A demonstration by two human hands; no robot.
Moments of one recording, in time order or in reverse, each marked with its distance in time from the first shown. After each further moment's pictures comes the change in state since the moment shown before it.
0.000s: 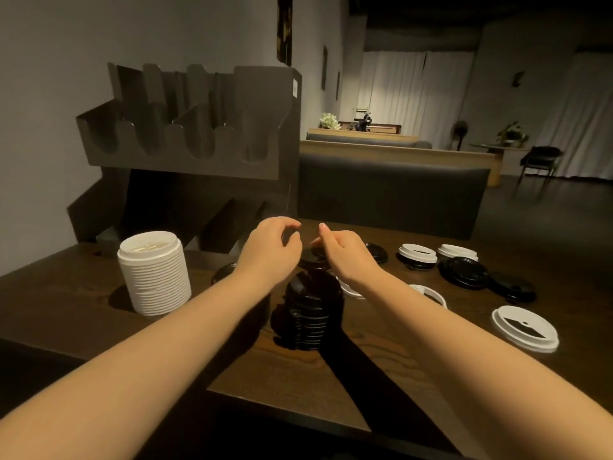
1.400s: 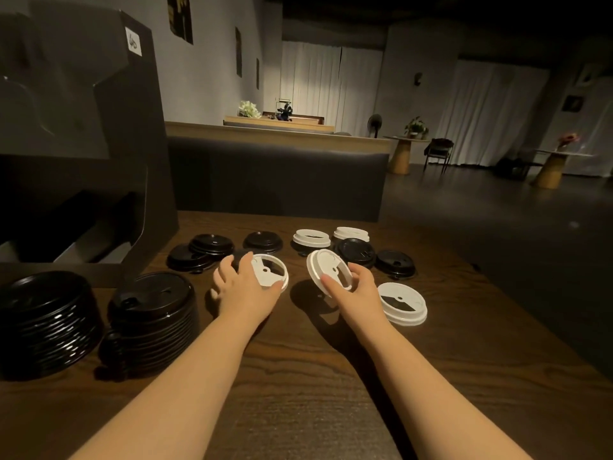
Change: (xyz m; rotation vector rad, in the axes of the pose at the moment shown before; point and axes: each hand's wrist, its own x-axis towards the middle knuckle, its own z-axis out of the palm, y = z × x) left_hand 0.003 0.043 0.206 0.134 -0.185 -0.253; right_hand -0.084 0.167 -0.107 0.305 0.336 0.451
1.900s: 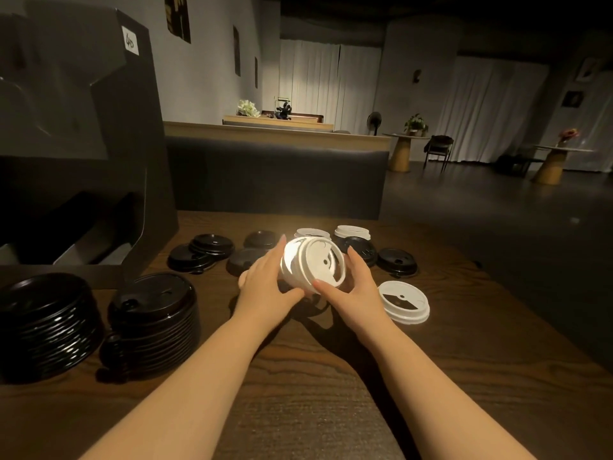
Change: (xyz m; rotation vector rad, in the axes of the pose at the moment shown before) left_hand -0.018 0.014 -0.005 -0.232 -0.062 0.360; right_hand -0.004 -0.006 -0.002 -0.006 -0.092 -0.147
